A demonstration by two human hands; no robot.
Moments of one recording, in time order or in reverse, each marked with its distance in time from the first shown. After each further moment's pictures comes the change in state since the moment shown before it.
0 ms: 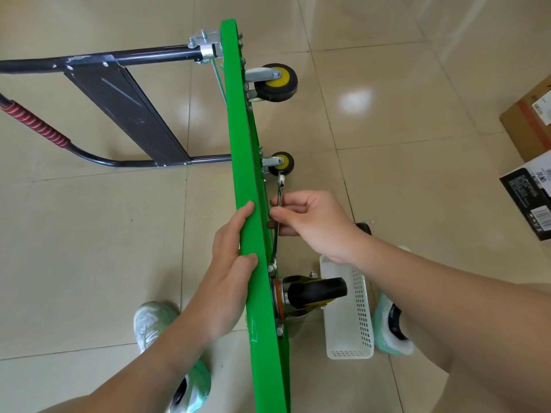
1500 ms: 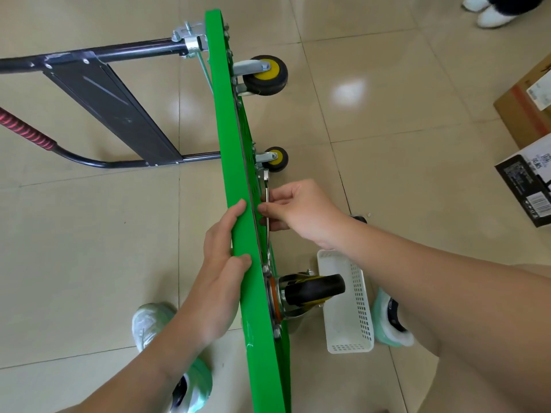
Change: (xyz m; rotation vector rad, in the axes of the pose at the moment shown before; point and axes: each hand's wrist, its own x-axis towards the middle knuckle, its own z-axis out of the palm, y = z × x) left_hand 0.008 0.016 0.006 -0.038 0.118 -0.114; right_hand 0.027 0.004 -0.001 -0.084 0.000 0.094
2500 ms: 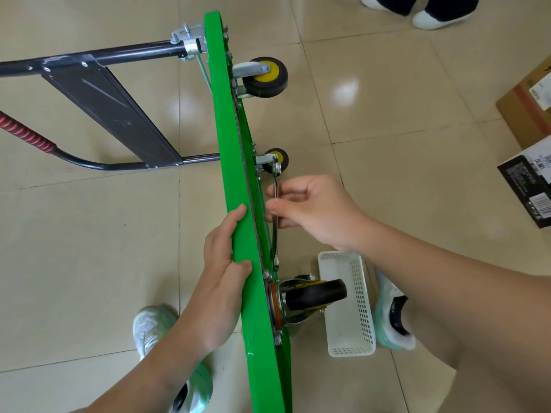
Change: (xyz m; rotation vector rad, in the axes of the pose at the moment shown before) left_hand -0.010 0.038 0.010 0.028 0.044 -0.093; right_hand -0.022 -0.020 -0.014 0.030 -0.022 -0.133
